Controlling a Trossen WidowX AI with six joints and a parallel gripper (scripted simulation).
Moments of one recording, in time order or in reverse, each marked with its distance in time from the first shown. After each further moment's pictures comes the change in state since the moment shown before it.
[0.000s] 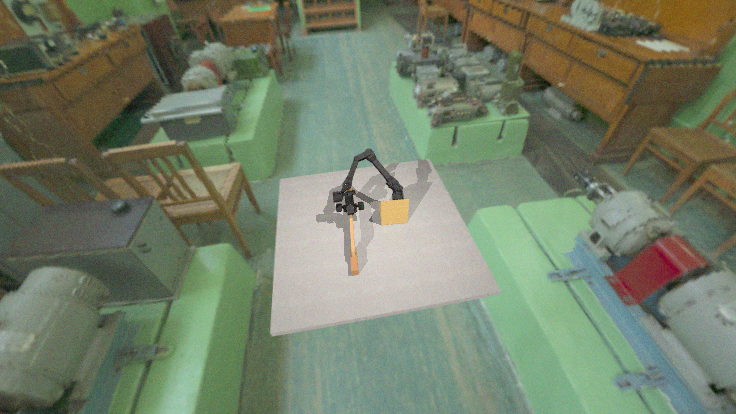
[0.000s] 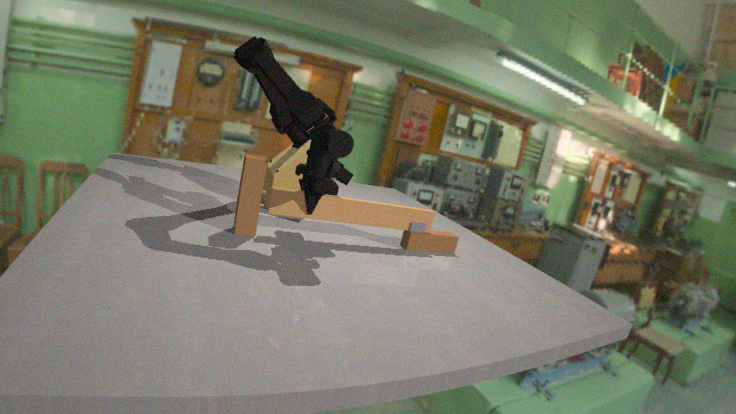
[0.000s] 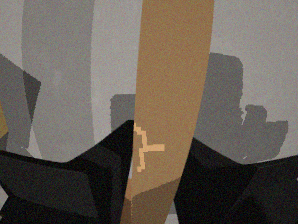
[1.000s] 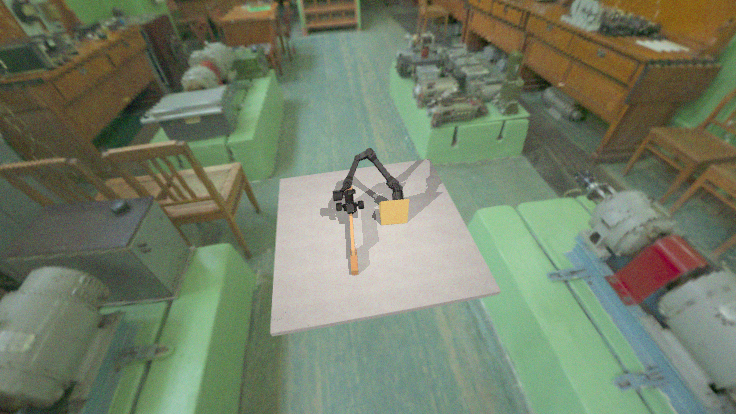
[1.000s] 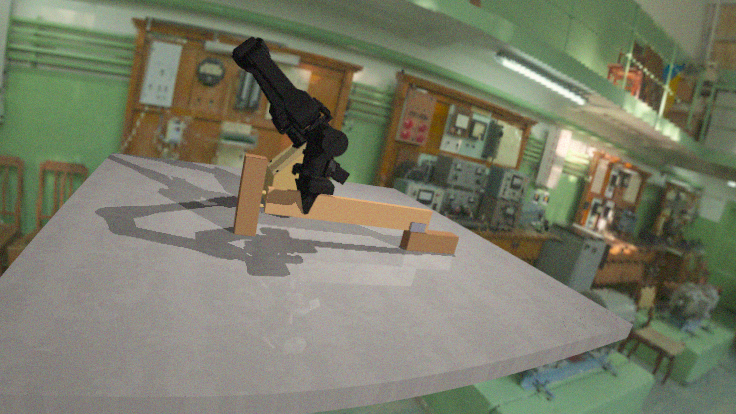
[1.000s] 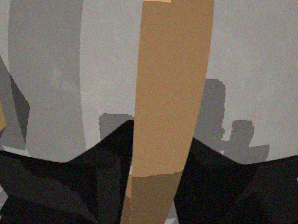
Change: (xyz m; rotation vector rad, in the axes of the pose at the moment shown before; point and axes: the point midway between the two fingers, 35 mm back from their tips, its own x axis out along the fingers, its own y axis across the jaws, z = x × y) arm 0.000 0.000 -0.009 -0.001 0.000 0.001
